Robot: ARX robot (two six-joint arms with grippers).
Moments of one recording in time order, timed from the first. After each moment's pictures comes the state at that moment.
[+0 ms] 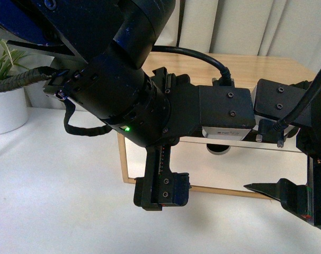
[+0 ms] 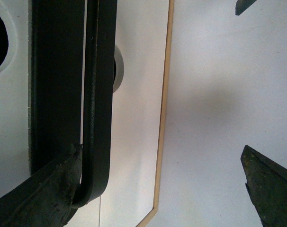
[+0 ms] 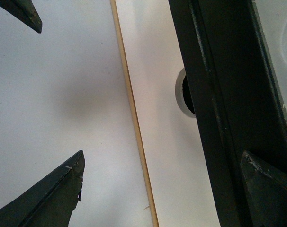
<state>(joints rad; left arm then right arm) -0.53 1.87 1.24 -0.23 0.20 1.20 0.17 1.65 0.87 -0.01 -0.42 -1.09</state>
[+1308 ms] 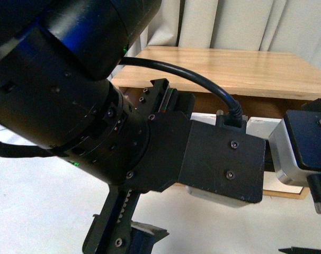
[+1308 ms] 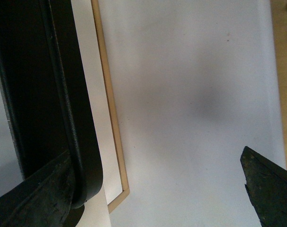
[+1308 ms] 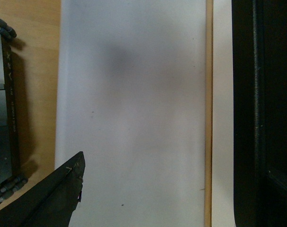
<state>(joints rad) -0.57 1.68 1.03 -0.33 0.20 1.40 0.21 1.45 0.79 -0.38 -0.45 -1.29</state>
